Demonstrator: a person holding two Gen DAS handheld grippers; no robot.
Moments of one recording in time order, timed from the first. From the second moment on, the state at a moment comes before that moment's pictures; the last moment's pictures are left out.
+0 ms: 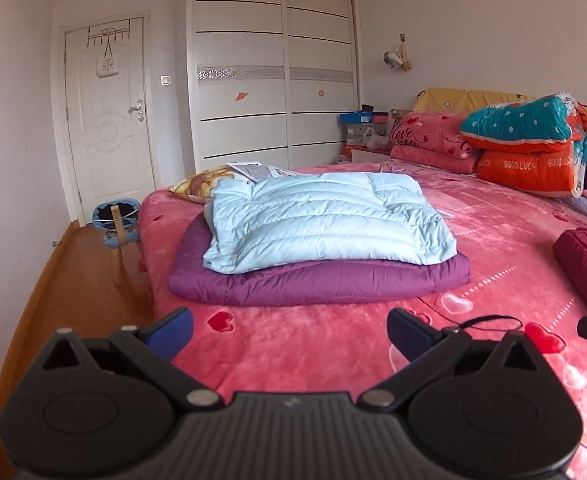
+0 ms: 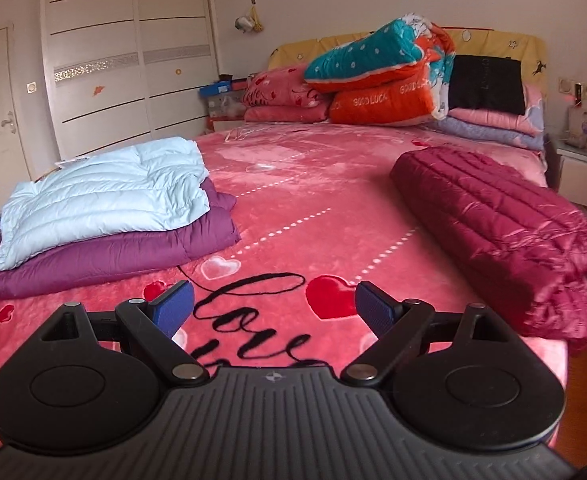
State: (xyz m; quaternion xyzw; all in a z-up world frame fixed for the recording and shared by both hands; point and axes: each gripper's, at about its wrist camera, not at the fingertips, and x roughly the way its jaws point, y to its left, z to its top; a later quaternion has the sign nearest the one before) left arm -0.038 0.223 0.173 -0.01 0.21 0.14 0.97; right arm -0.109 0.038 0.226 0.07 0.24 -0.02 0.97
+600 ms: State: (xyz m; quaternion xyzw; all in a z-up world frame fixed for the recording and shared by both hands) left arm -0.144 0.223 0.231 -0.02 0.17 0.18 0.97; right arm -0.256 0.067 0.345 0.08 0.15 0.06 0.98
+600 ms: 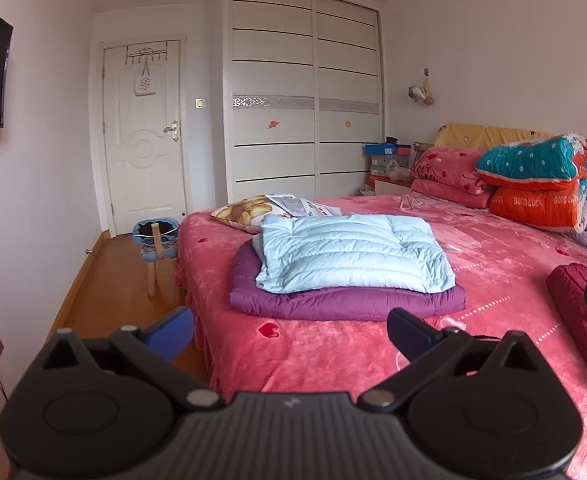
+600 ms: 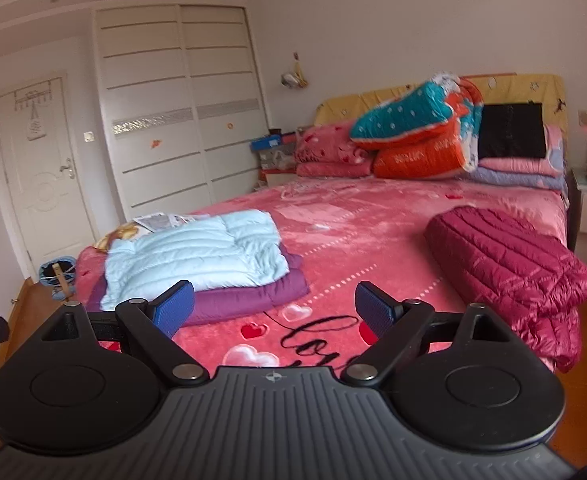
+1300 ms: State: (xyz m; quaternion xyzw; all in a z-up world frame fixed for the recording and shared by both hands) left arm -0.179 0.235 0.210 -0.04 0.17 0.19 0.96; right arm -0.273 0.081 0.343 0.05 0.16 0.10 0.98
